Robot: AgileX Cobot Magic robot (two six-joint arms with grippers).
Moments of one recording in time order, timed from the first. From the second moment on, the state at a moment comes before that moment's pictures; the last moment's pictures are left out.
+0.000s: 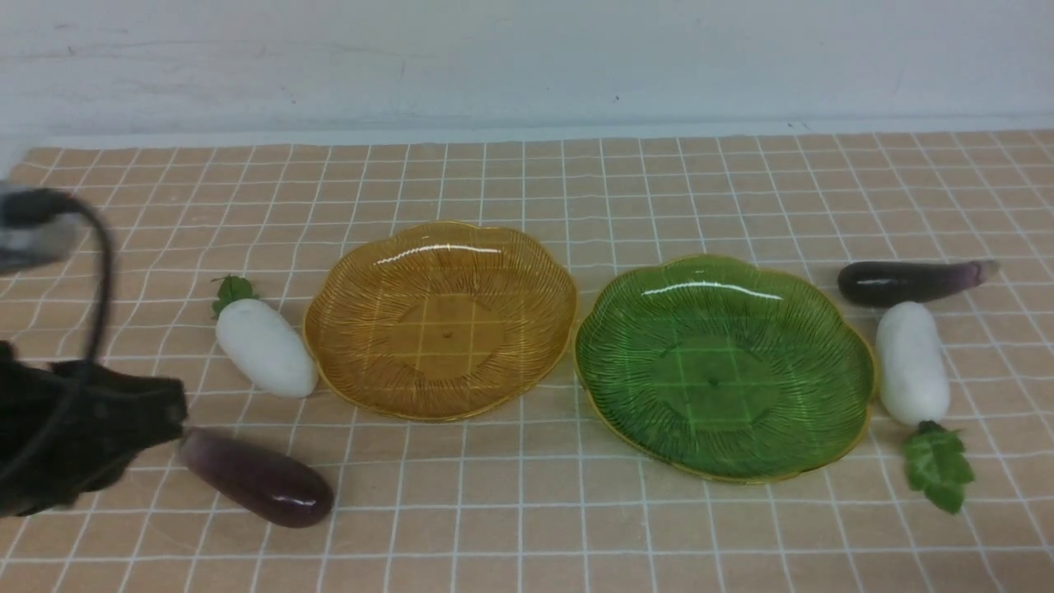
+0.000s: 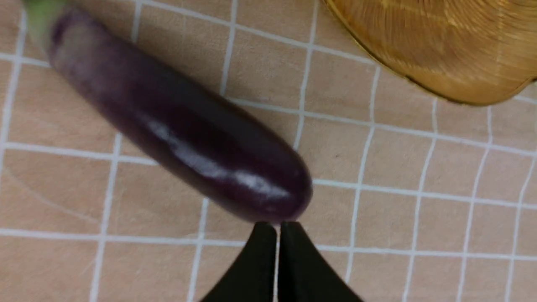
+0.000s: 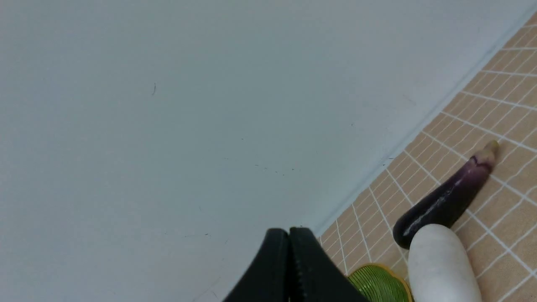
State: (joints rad) right arm 0.00 -0.01 0.03 0.74 0.01 0.18; left arm 0.04 1.32 -0.73 -0.57 0.68 0.16
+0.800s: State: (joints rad) right arm 0.03 0.55 -0.67 0.49 0.97 -0.22; left arm 0.05 1.60 -0.85 -0.39 0.62 -0.19
